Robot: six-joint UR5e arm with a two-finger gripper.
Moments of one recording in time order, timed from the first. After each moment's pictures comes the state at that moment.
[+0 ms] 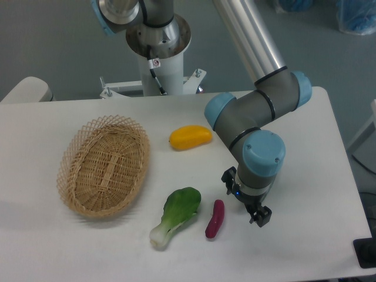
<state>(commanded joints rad) 2.52 -2.18 -1.38 -1.12 1.55 1.50</state>
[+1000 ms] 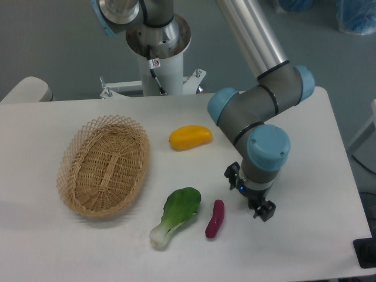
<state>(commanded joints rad) 2.61 -2.15 -1.41 -1.16 1.55 1.50</state>
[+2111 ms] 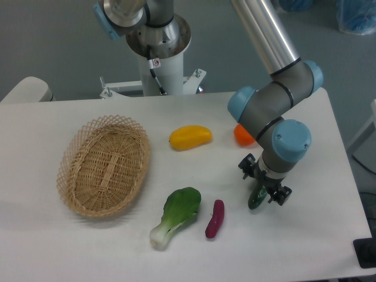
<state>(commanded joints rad) 2.64 -2.19 -1.51 -1.04 1.55 1.47</state>
